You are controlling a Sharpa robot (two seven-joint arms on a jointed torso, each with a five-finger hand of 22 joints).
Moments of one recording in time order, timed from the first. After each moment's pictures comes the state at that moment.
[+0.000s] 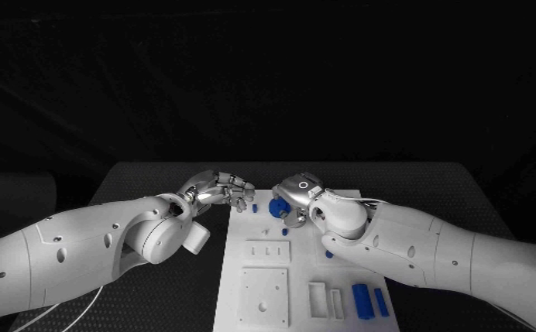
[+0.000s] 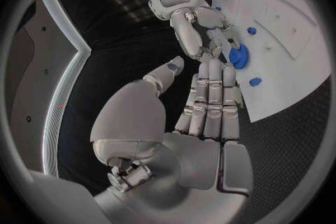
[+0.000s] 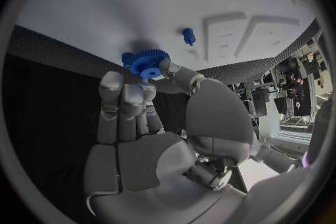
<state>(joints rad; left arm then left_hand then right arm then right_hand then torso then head) 1.28 -0.80 -0.20 1.47 -0.22 -0.23 0.22 1.12 -0.11 0.51 -0.21 0.11 0.79 0.17 0.43 0.38 1.19 0.11 0.18 0.16 1.03 0.05 0.60 0.57 0.04 0.83 -0.05 0.51 1.31 1.15 -0.47 -0.10 1.20 -2.00 -0.32 -0.27 1.05 -0.27 0.83 -0.14 0.05 0.85 0.10 0.35 0.43 1.05 -0.01 1.24 0.95 1.28 -0.11 1.31 0.87 0.24 1.24 -0.04 1.03 1.31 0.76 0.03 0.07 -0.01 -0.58</state>
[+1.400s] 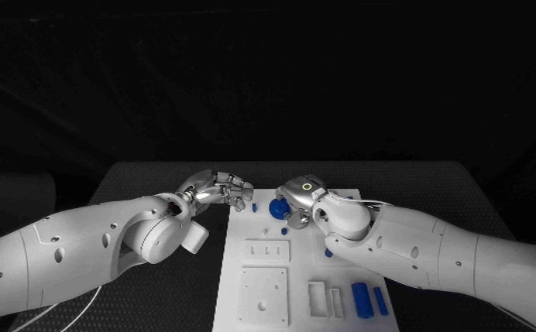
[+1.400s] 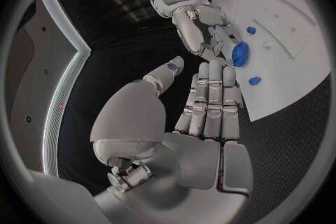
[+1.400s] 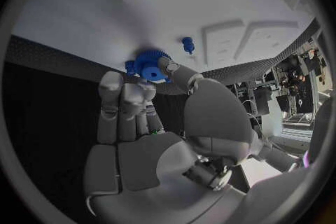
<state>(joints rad) 1.28 -0.80 -0.20 1.47 -0.23 -0.23 0.22 1.12 -0.11 0.51 -0.21 0.11 0.79 0.17 0.43 0.38 1.19 0.11 0.18 0.16 1.03 0.05 0.60 0.57 0.04 0.83 -0.05 0.51 1.31 1.14 -0.48 -0.11 1.20 -1.97 -0.33 -0.28 1.04 -0.29 0.77 -0.20 0.05 0.82 0.13 0.28 0.40 1.04 0.01 1.23 0.95 1.29 -0.09 1.30 0.89 0.24 1.23 -0.04 1.03 1.31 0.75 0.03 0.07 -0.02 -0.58</state>
